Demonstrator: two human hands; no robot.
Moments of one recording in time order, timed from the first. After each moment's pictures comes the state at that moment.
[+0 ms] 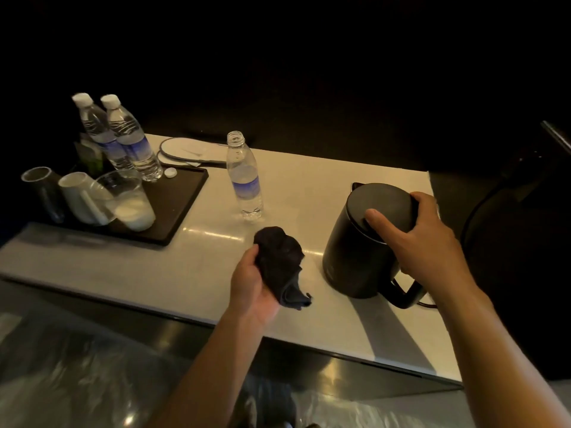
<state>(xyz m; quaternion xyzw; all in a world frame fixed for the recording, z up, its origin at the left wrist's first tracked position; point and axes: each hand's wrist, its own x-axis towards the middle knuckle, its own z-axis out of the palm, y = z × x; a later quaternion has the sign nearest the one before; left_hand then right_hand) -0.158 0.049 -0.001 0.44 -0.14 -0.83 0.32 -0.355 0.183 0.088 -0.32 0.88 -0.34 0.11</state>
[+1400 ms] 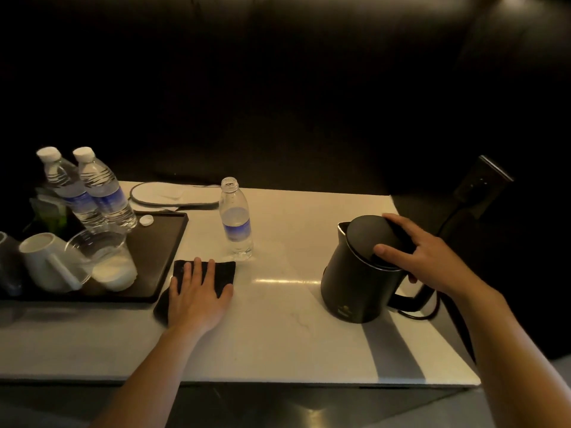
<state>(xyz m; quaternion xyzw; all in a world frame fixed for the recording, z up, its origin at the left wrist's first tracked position) -0.091 -0.114 -0.075 0.45 -0.89 -0.12 0.00 -0.382 0.186 0.097 -0.37 0.85 -0.34 0.16</state>
